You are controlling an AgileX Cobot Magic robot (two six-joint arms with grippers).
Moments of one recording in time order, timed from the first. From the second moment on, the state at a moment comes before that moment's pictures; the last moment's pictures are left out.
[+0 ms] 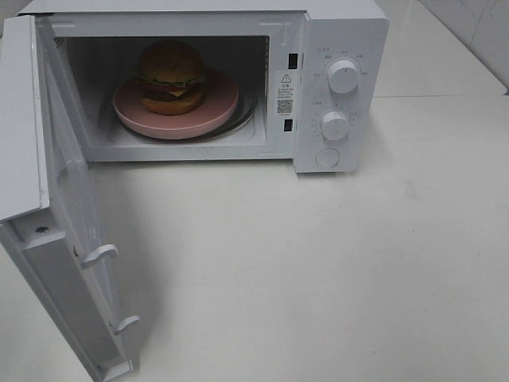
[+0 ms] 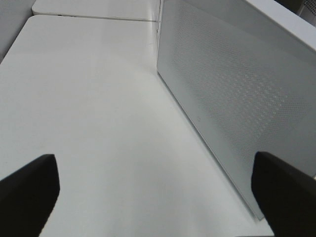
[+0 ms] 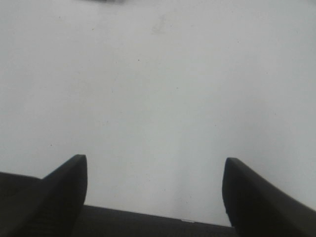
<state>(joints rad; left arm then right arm) -0.04 -0.01 -0.52 -0.06 1.08 -0.03 0.22 0.36 -0.61 -0.13 1.08 0.13</state>
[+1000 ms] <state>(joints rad) -0.04 -0.01 -0.52 -0.06 1.08 -0.03 0.04 0.00 -0.50 -0.05 1.01 0.10</state>
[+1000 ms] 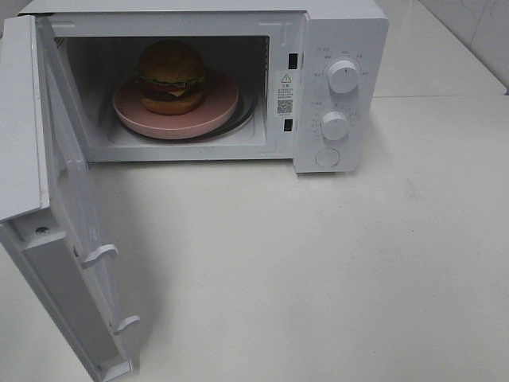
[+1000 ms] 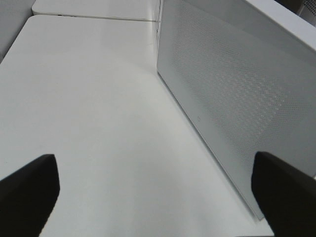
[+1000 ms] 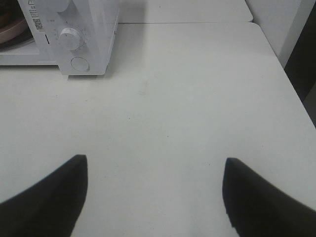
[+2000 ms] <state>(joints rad) -0.04 -0.01 -0.52 -0.06 1.08 -0.03 0.04 0.00 -0.50 -0.05 1.01 0.10</state>
